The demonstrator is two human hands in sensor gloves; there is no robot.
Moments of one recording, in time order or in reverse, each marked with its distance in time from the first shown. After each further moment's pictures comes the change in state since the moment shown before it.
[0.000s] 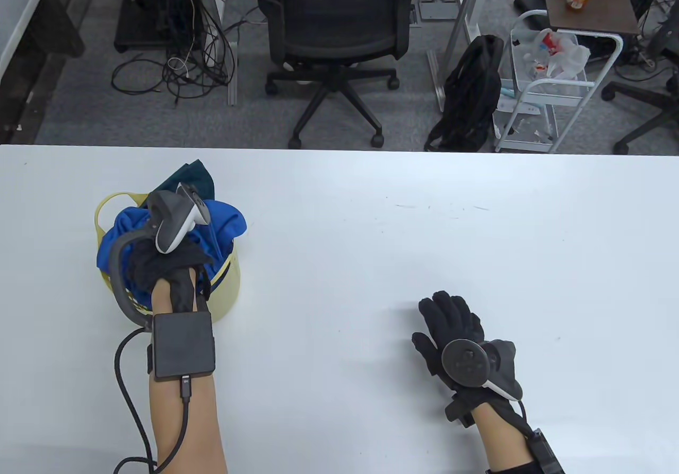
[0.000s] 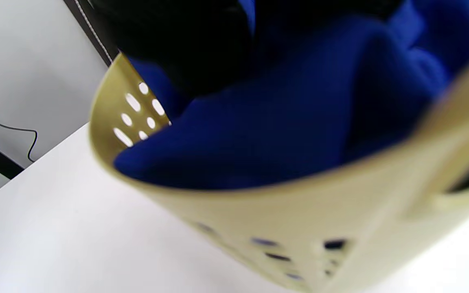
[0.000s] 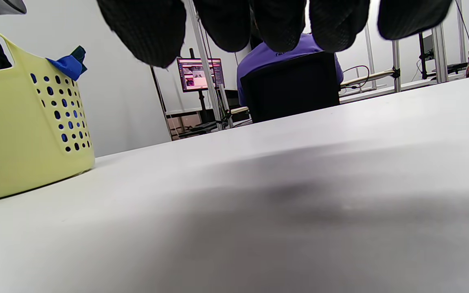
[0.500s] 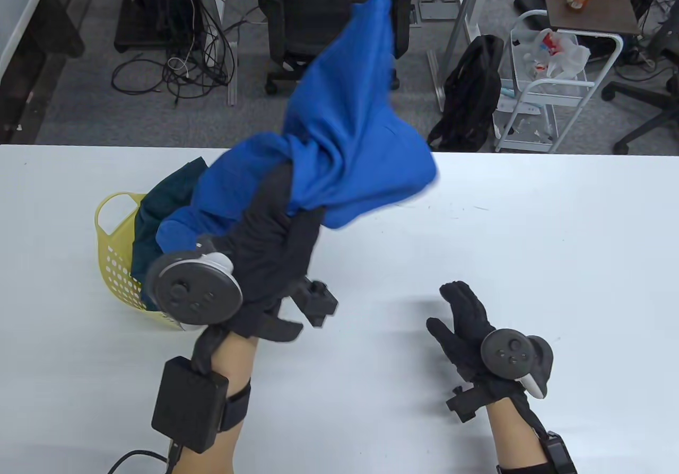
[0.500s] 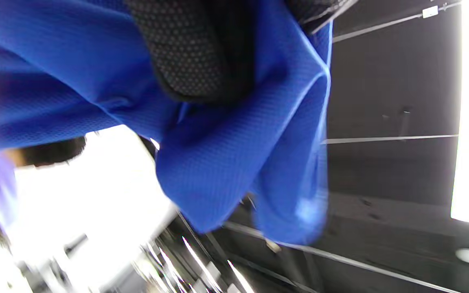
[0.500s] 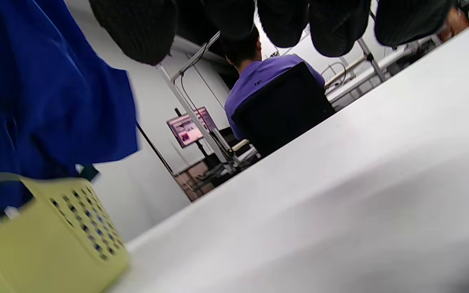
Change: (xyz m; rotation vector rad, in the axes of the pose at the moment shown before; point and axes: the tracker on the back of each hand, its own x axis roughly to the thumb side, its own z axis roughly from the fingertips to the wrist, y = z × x) left_hand 0.024 0.045 0.227 0.694 -1.555 1.197; right_hand -0.029 -0.033 0.003 -0.126 0.061 -0.557
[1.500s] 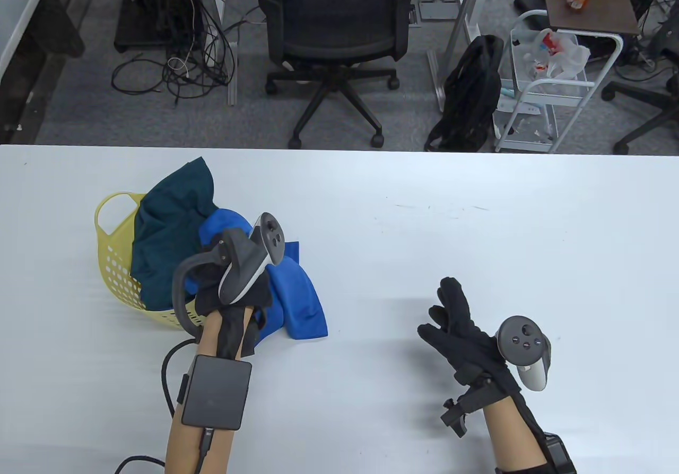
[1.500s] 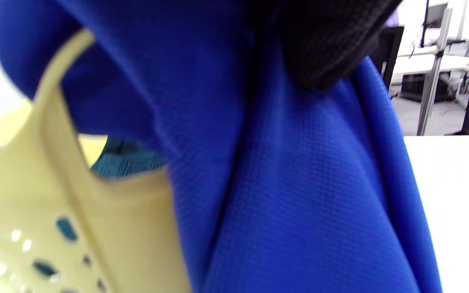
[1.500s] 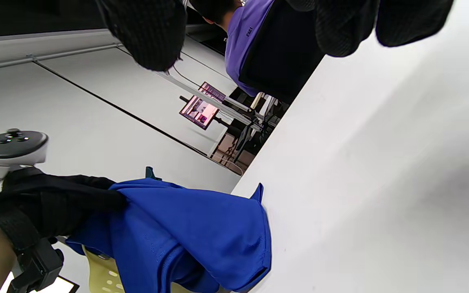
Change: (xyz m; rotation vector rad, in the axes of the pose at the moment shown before) left_hand -0.132 0.003 0.038 -0.524 0.965 -1.253; right_hand -0.006 0.016 -0.003 0.179 0.060 -0.266
